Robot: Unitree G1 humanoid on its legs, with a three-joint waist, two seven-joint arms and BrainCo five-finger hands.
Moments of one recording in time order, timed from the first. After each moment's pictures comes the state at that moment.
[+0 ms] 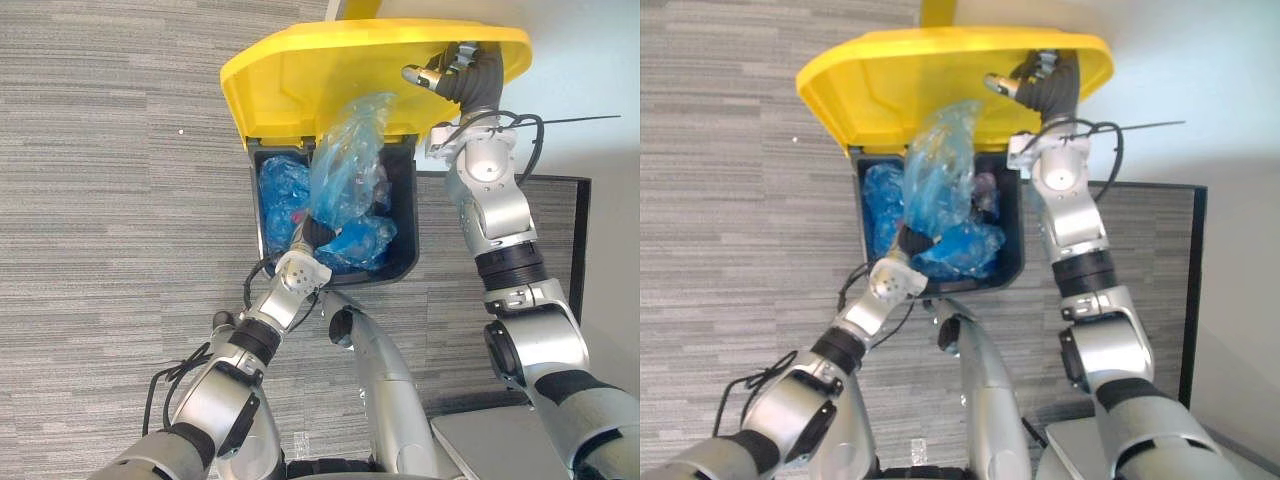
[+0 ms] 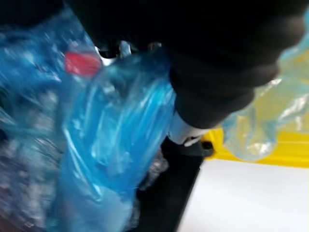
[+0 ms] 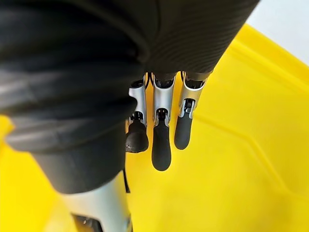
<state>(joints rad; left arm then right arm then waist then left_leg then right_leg) -0.69 0.05 -0.32 0.68 0.25 -0.01 0.26 -1.01 -0.36 0.09 0.40 0.20 0.00 -0.31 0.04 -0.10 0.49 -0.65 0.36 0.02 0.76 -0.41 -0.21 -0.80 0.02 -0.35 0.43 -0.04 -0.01</state>
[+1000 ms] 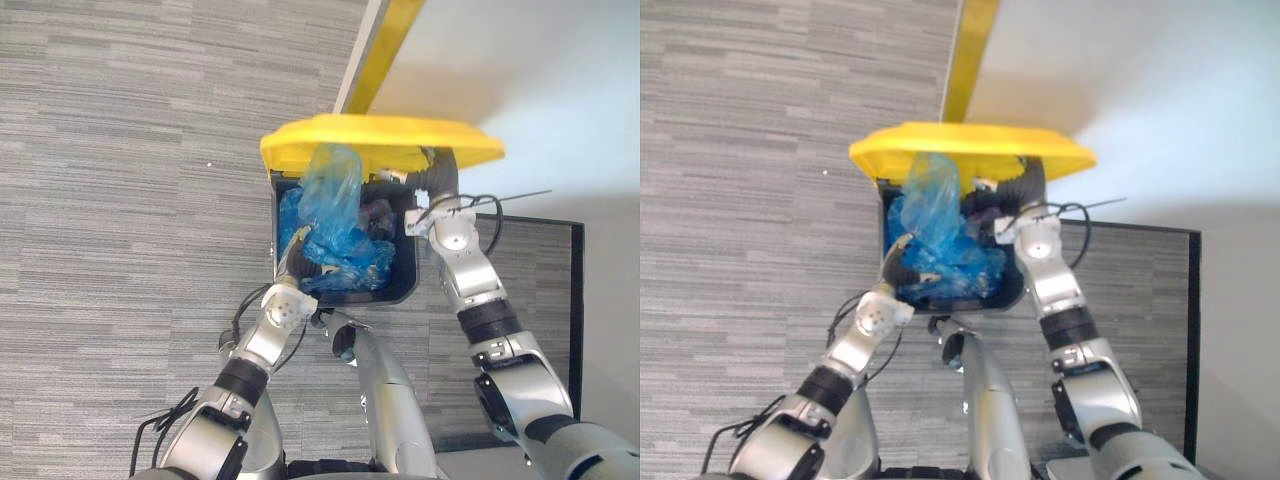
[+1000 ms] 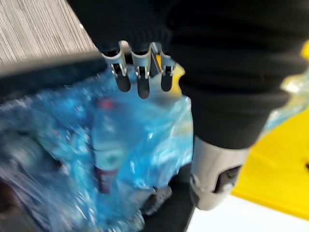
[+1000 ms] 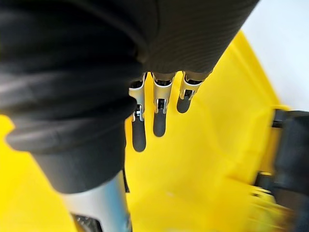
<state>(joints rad) -0.40 0.12 -0.29 0.45 0.25 0.00 0.25 -0.67 -0.27 0.12 0.40 0.04 0.01 -0.25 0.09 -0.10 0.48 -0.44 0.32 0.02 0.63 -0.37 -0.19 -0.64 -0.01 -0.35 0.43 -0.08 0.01</state>
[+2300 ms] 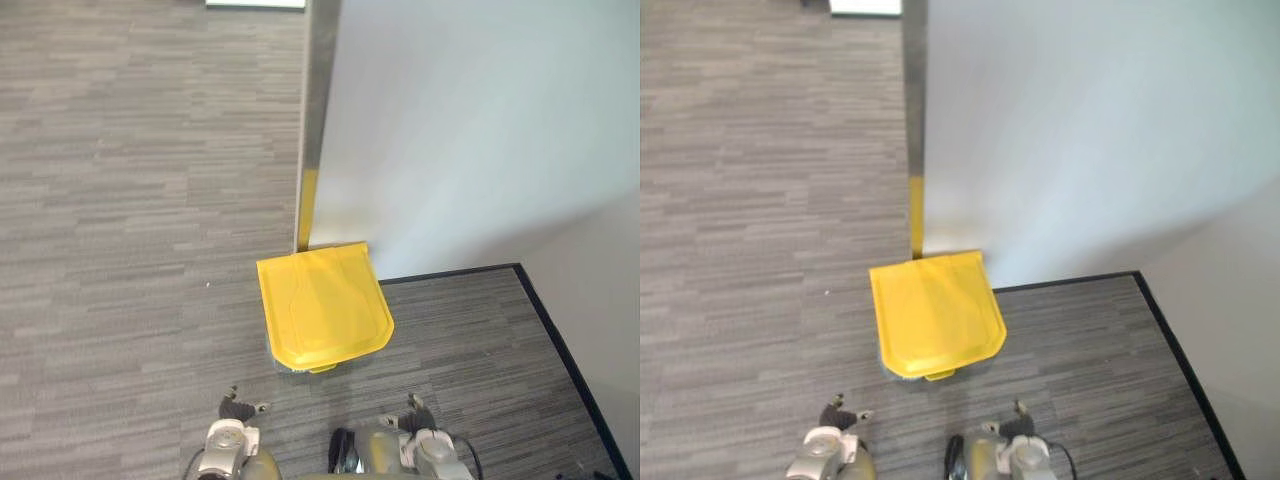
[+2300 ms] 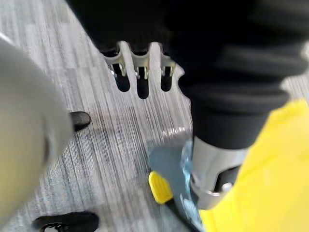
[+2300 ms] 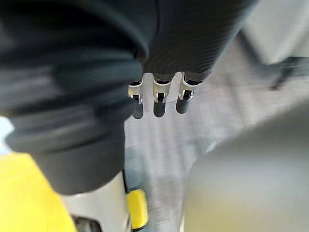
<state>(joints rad) -0.01 0.02 0.13 0.94 0.18 0.03 0.21 0.02 -0.01 -0.15 0.98 -0.14 0.02 -0.16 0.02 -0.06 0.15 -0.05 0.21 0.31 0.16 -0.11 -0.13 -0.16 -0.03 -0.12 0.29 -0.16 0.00</state>
